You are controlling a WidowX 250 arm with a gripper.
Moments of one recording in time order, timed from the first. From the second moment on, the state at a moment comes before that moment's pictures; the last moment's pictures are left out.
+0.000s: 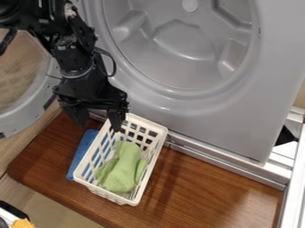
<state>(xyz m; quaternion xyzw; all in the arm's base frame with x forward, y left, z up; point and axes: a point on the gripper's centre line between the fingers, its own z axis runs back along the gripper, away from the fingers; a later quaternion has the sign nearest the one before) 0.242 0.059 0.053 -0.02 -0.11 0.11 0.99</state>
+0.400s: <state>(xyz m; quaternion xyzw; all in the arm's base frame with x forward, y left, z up) 0.243 0.047 0.040 -0.03 -0.09 0.10 0.99</state>
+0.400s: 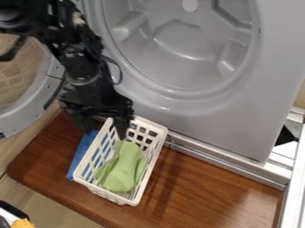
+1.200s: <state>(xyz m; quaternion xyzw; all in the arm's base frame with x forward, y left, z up) 0.240 0.044 -0.018 -0.03 -0.04 0.10 0.99</state>
